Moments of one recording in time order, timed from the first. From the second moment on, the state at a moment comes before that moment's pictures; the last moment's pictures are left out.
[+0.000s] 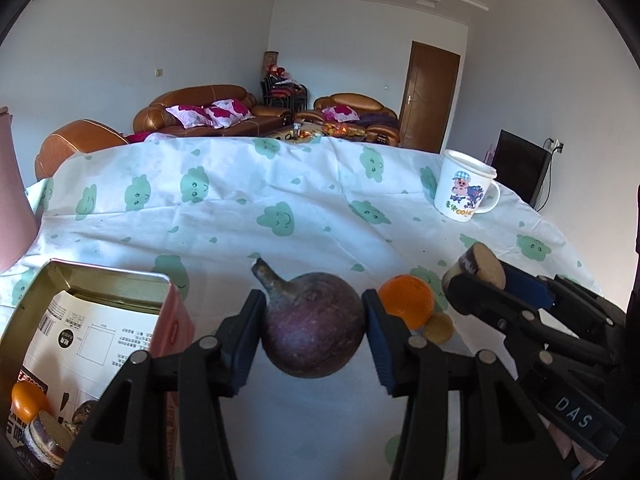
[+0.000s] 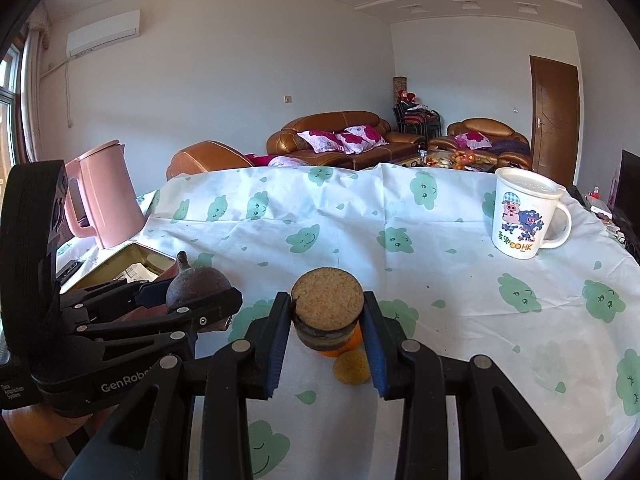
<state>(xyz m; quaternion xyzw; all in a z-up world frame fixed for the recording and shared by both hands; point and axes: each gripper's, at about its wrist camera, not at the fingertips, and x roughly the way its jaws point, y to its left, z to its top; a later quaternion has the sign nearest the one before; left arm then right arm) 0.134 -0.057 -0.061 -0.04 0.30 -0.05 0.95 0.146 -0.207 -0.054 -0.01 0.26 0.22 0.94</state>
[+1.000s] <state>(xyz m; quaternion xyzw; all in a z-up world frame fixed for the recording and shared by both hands) 0.098 -0.063 -0.044 -0.01 0.20 -0.02 0.98 0.123 -0.210 -0.045 -0.02 0.19 0.24 0.95</state>
